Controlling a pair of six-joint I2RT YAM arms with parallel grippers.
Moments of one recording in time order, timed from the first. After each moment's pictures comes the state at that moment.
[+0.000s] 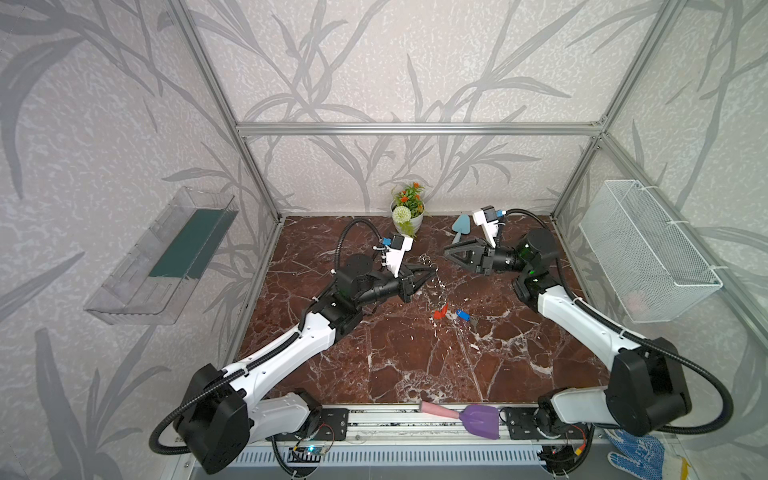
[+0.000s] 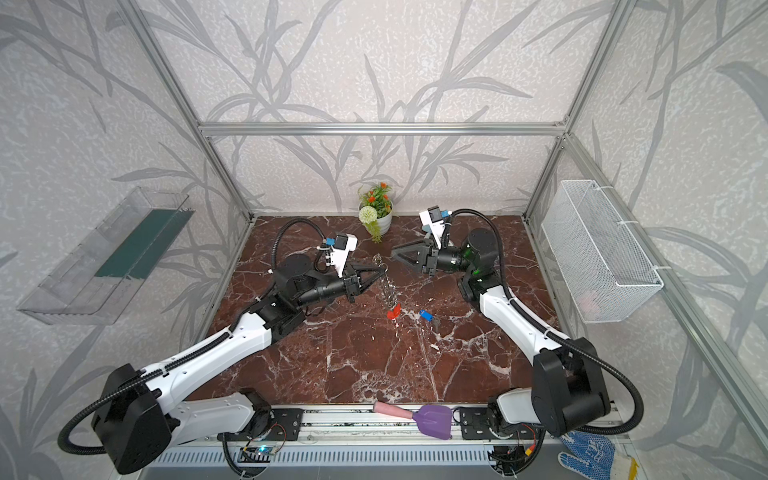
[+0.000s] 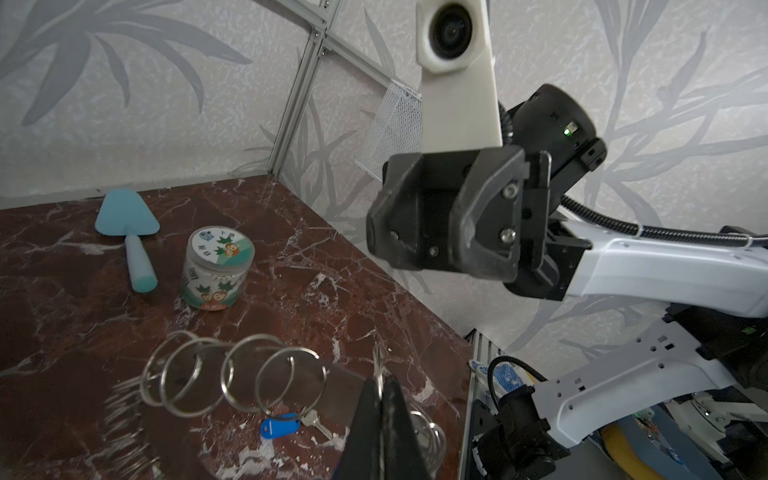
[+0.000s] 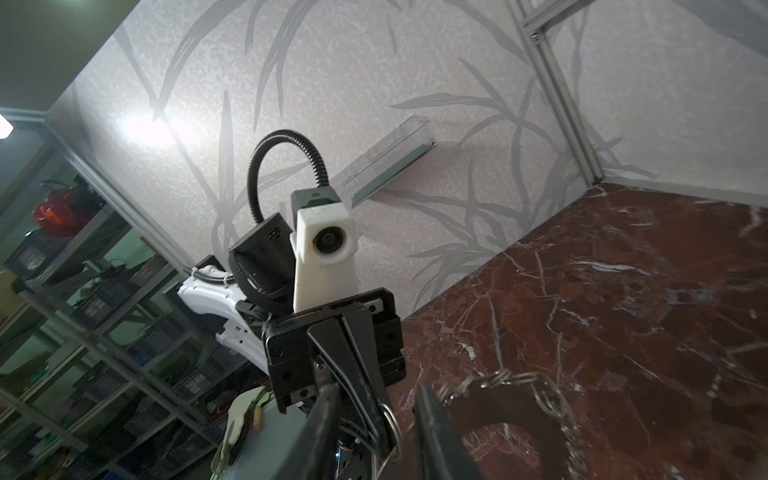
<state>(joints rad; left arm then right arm) -0.64 1.20 0.84 0.26 0.53 -0.46 0.31 1.35 0.93 0.61 -1.10 0.79</state>
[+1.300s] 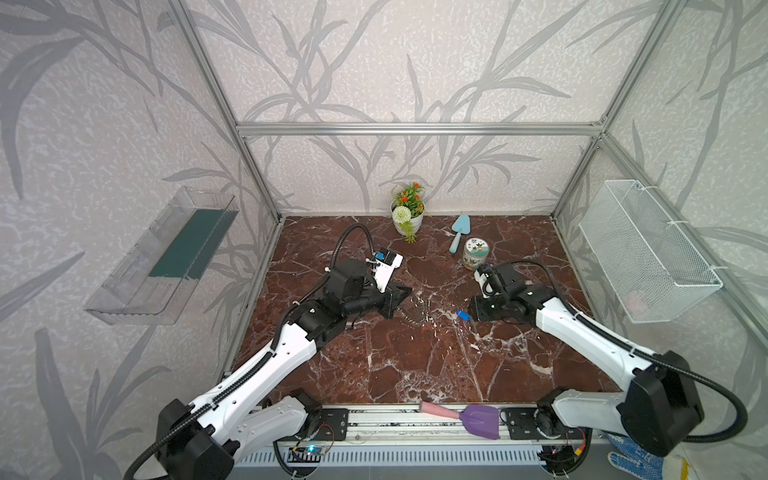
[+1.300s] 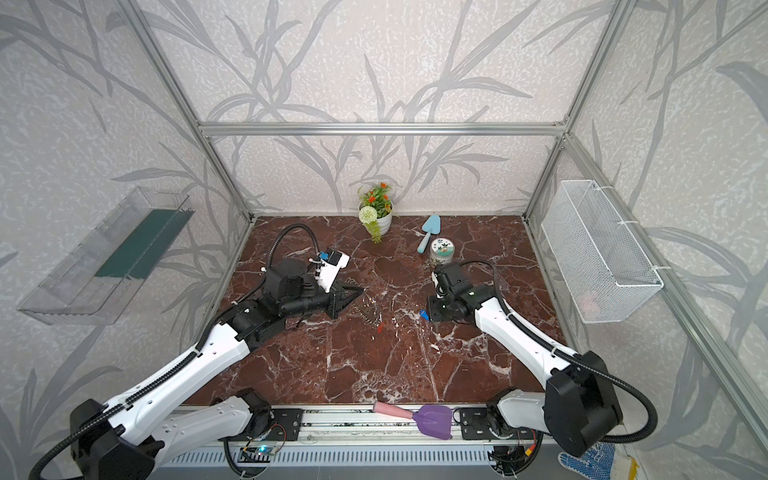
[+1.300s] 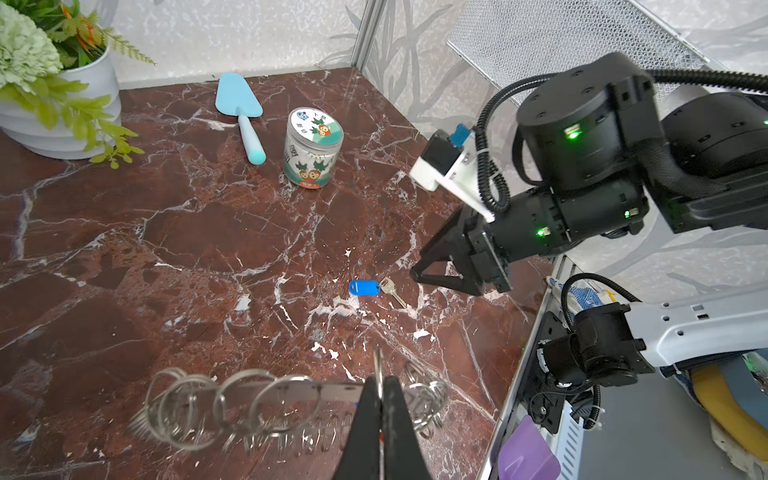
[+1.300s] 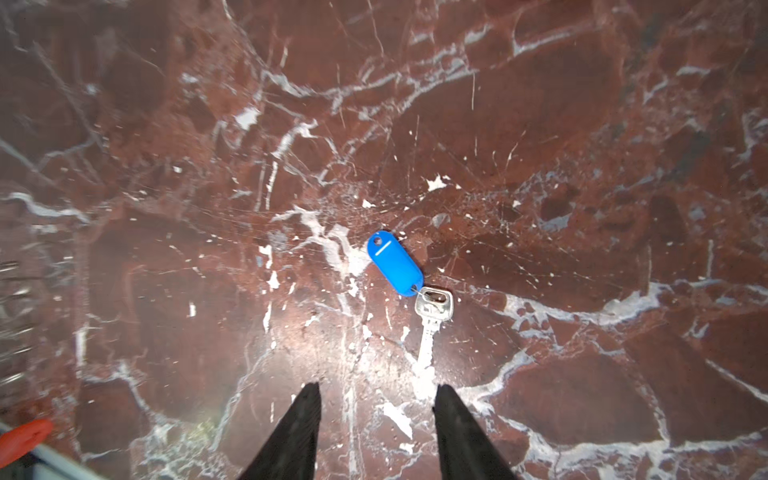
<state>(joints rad) -0.61 1.05 0.88 -0.29 0.40 -0.26 0.51 1.34 0.90 -0.67 -0.07 0.37</state>
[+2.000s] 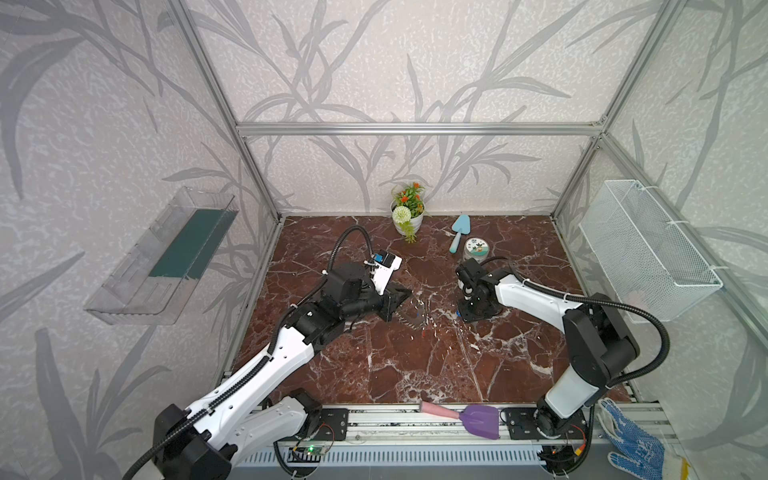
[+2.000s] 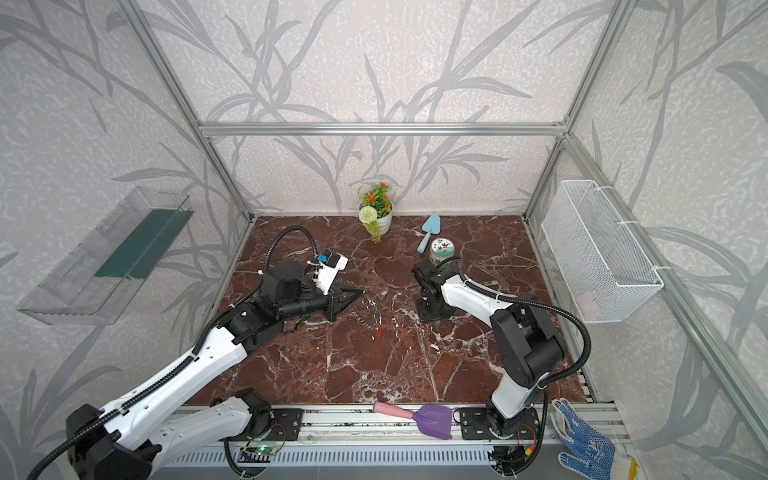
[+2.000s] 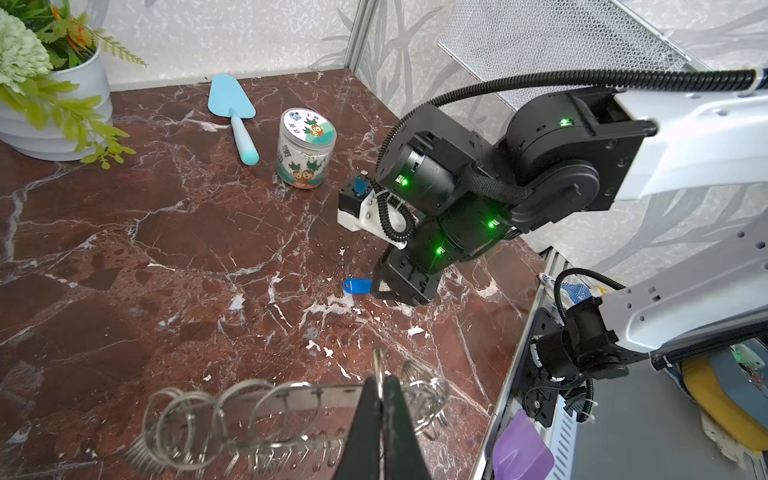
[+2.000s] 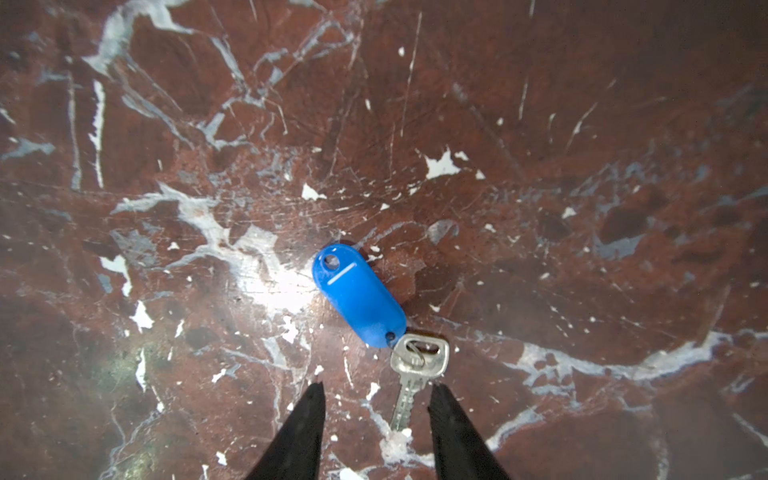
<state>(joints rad) -0.61 1.02 0.87 -0.28 0.41 -0.26 0.53 1.69 1.07 -0.77 0.03 0.29</state>
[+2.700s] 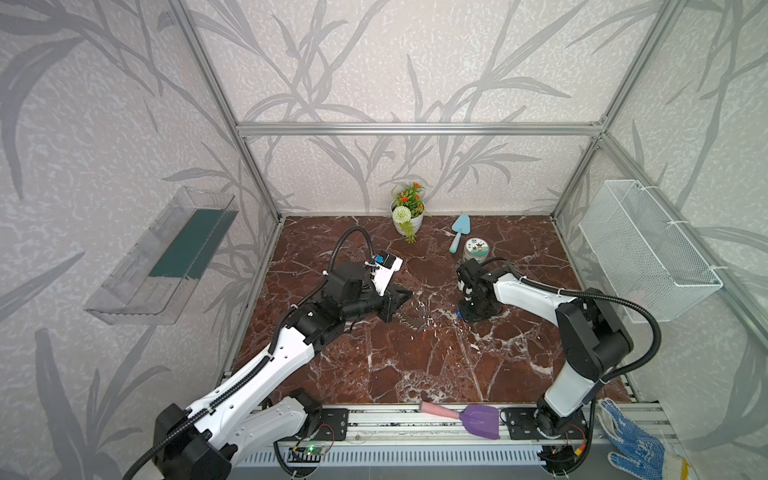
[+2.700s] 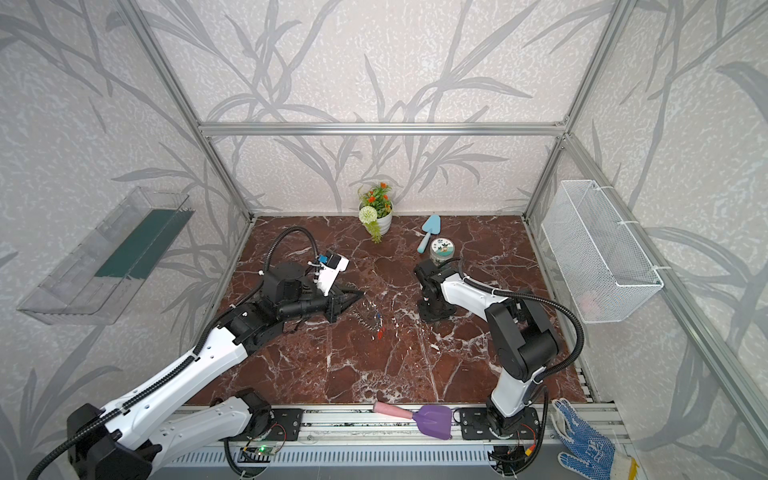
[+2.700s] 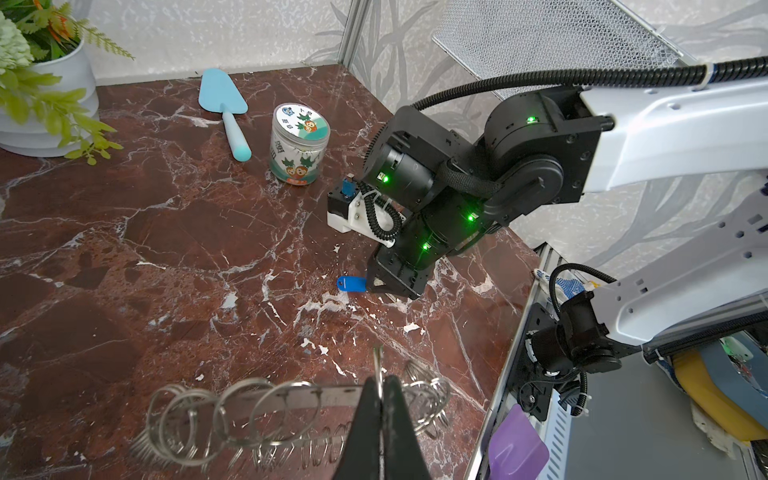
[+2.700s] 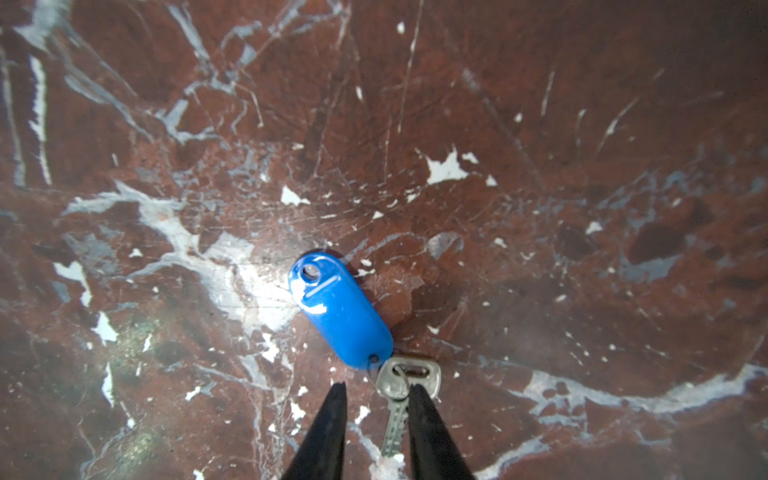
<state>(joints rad) -0.61 1.02 0.86 -0.28 0.43 -0.26 0.50 1.74 1.07 -0.76 -0.01 0.26</state>
